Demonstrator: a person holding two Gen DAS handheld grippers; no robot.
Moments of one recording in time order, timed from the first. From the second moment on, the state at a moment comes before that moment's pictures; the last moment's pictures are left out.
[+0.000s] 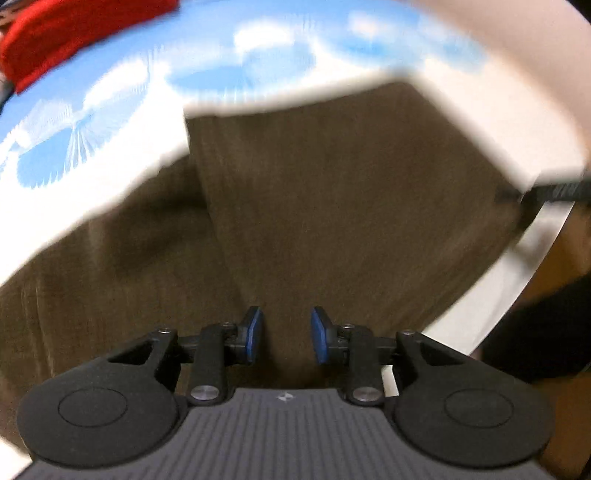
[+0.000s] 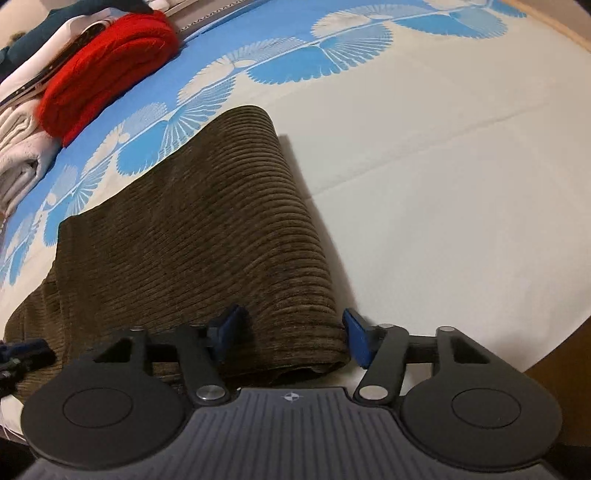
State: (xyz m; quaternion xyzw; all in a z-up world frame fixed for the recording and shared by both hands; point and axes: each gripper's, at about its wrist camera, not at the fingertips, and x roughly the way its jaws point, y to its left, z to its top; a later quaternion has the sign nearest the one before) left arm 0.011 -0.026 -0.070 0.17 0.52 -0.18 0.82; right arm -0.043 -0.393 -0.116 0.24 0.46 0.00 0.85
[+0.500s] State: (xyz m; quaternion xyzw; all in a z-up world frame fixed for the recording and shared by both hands) left arm 0.013 0.001 0.001 -0.03 0.39 -0.23 0.89; right arm -0.091 -0.308 -0.040 -0.03 0.24 0.13 0.96
